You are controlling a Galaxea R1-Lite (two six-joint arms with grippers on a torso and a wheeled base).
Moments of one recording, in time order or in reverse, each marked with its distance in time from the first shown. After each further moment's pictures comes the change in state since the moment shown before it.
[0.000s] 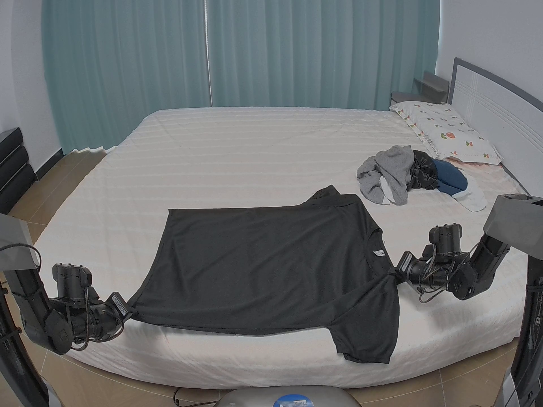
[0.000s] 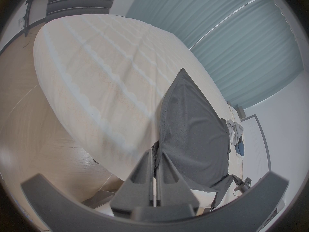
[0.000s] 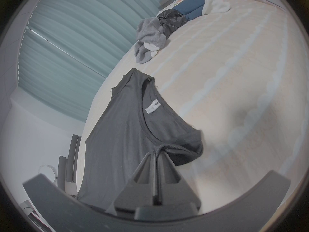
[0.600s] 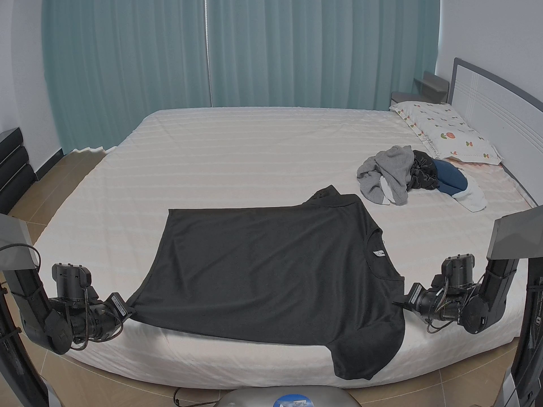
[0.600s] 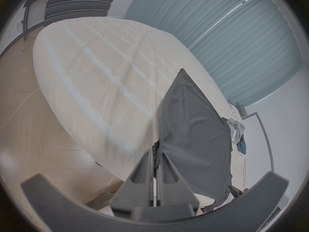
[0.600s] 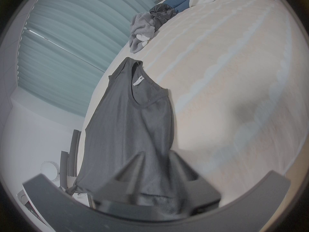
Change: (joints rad) left arm 0.005 -0.004 -0.001 0.001 0.012 0.032; right arm -0.006 -0.001 0.349 -0.307 0.040 0.004
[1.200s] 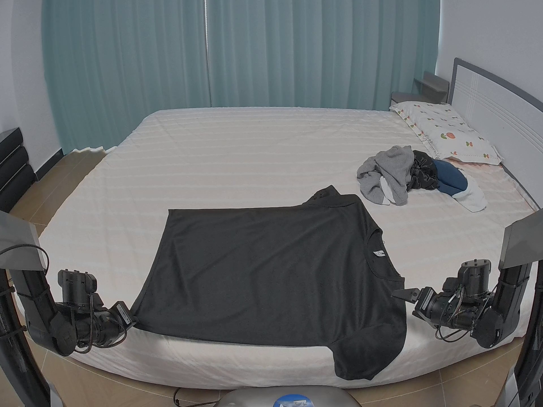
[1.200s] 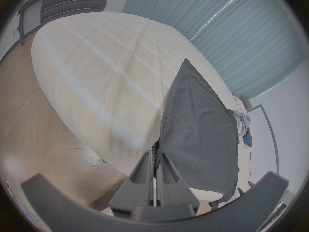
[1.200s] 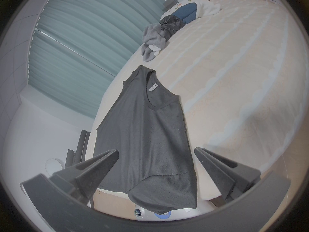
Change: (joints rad) left arm -0.003 0.051 0.003 0.002 0.001 0.029; right arm 0.004 -0.066 0.224 -0.229 0.028 0.000
